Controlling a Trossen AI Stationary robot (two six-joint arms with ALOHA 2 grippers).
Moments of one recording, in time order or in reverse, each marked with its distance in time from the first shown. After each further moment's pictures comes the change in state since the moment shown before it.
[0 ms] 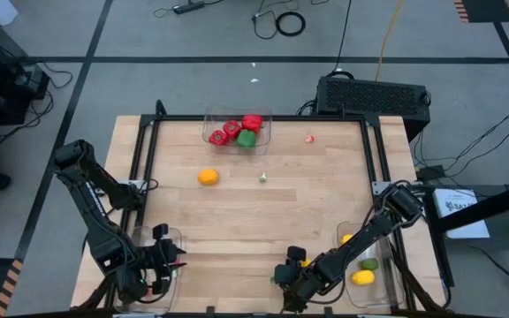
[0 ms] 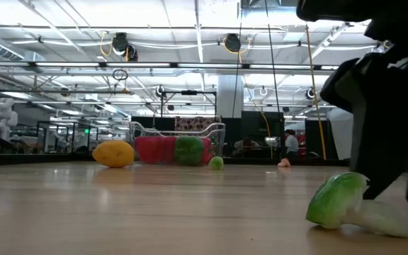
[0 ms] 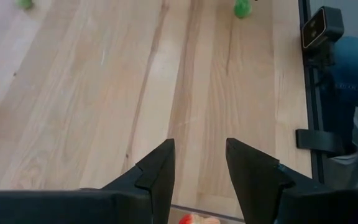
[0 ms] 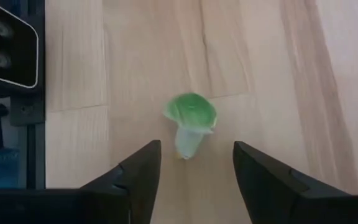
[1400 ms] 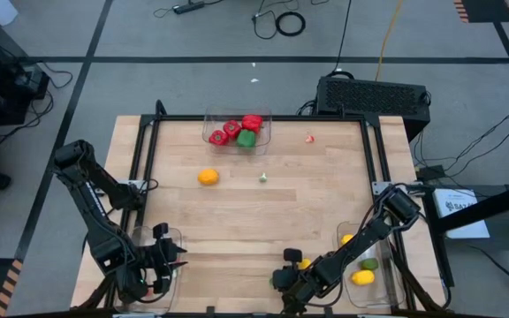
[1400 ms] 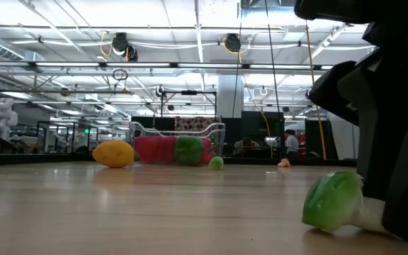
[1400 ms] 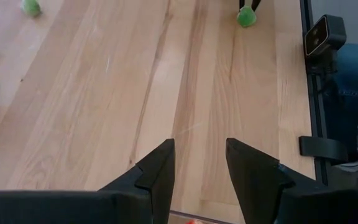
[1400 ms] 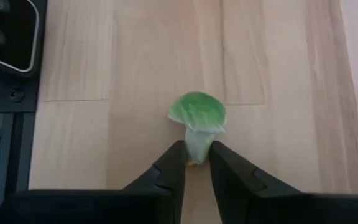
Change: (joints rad) left arm 0.000 0.000 0.000 0.000 -0.029 -0.001; right arm 0.000 0.041 0.018 0.028 0.020 -0.108
